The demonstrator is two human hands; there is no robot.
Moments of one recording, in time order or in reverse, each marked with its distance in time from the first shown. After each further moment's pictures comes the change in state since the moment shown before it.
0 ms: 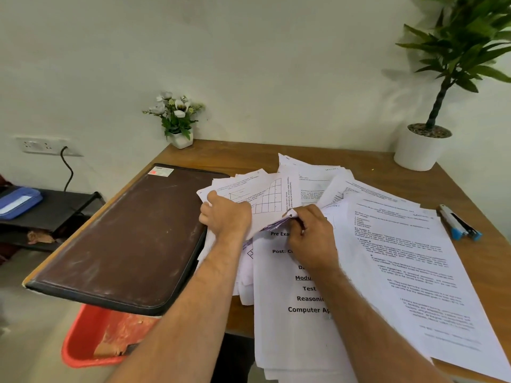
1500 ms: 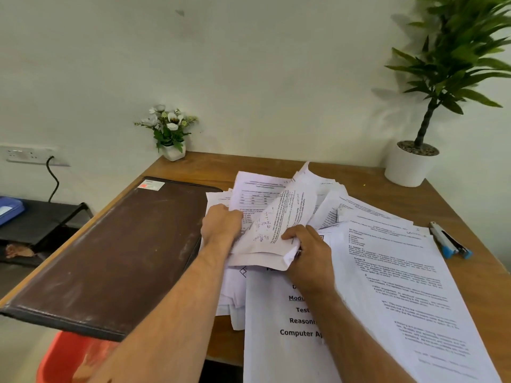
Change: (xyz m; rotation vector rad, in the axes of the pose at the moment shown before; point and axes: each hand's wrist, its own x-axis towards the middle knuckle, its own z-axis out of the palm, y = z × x) left_hand 0.054 -0.009 0.016 0.115 -0.114 0.119; right_hand -0.009 0.003 -0.002 0.049 0.027 -0.016
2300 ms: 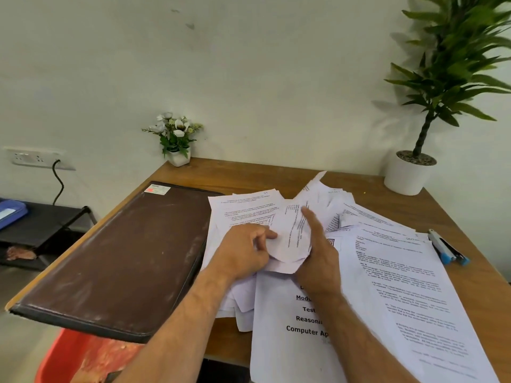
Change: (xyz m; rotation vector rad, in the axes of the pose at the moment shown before) left_hand -0.055 -0.016 -0.018 0.059 -0.371 0.624; right_hand 0.005 -0.008 -0.007 0.003 -0.008 0.063
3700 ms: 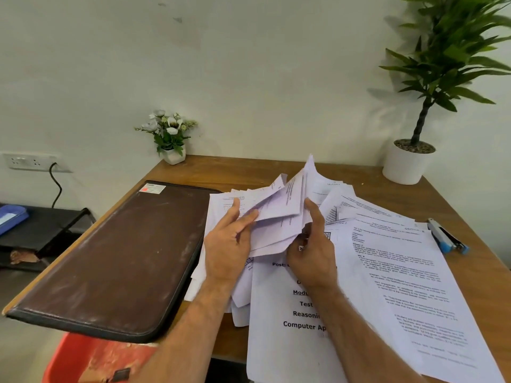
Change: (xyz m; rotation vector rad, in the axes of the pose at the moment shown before) left_hand -0.007 -0.018 0.024 0.063 0.648 0.275; right_hand -0.001 -0.011 -0.006 0.077 -0.024 0.096
